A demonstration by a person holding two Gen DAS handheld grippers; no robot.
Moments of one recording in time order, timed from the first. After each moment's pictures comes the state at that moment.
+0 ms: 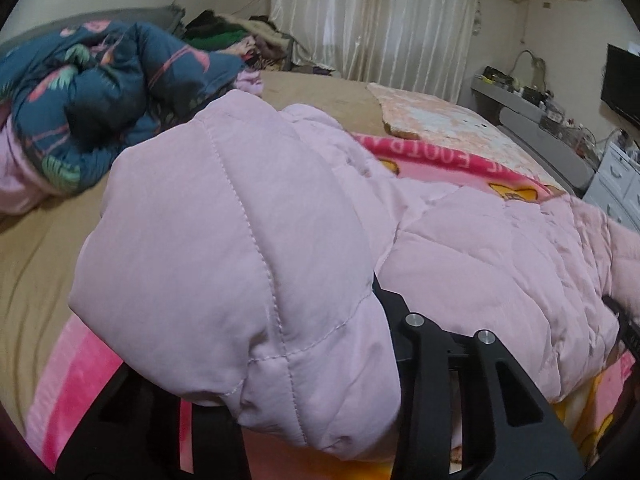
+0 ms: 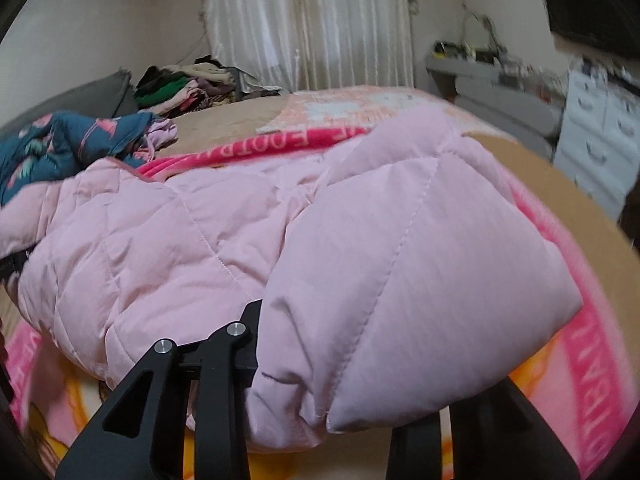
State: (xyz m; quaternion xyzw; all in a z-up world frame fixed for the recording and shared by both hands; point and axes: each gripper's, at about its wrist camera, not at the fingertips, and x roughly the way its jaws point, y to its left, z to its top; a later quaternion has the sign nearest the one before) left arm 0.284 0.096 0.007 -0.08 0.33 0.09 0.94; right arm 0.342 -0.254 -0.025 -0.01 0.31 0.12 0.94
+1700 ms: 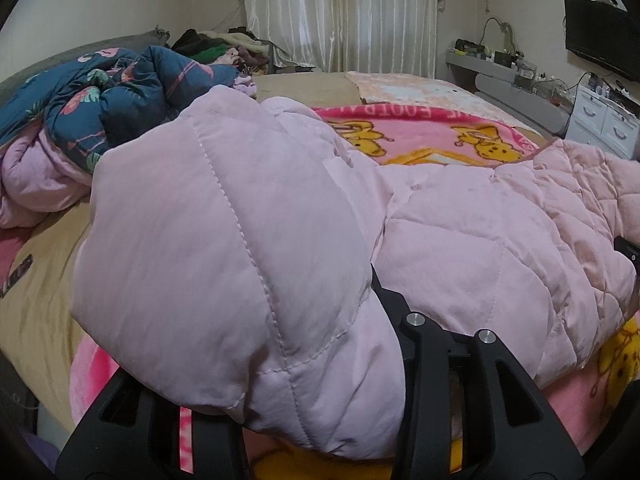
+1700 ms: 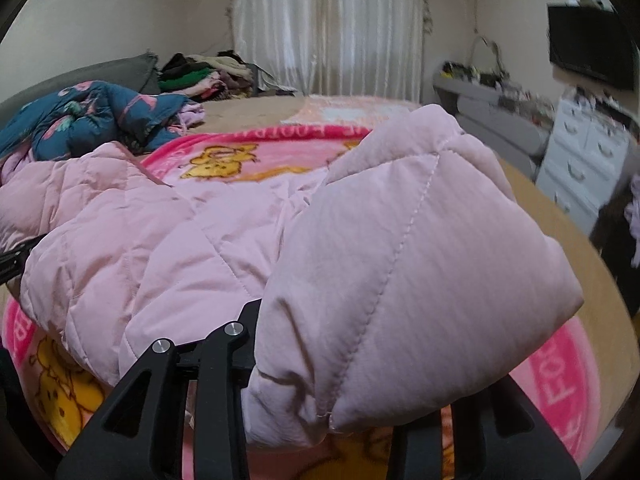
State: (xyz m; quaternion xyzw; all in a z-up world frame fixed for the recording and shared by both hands) left arm 0.128 0.074 0.001 -0.01 0.34 0.08 0.94; right arm 0.195 -0.268 -0.018 -0.02 0.32 0.11 0.94
